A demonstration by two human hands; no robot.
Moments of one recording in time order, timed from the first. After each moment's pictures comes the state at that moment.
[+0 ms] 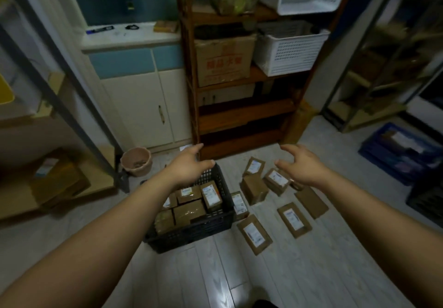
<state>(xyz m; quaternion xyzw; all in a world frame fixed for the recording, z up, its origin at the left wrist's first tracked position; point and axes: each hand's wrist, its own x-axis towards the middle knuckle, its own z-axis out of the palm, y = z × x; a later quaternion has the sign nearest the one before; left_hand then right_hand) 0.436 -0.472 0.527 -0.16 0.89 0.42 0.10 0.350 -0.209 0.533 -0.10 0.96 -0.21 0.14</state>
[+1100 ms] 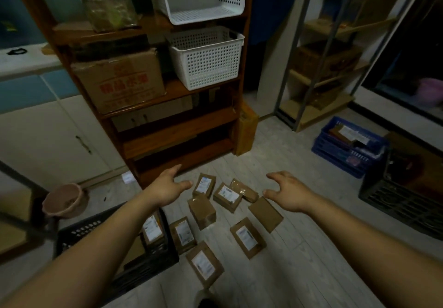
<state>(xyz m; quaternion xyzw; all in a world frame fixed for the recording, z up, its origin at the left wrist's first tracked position) 0.225 -0.241 0.483 -0.17 0.89 0.39 0.17 0.185 0.065 0.486 -0.08 0.95 -0.21 0.24</state>
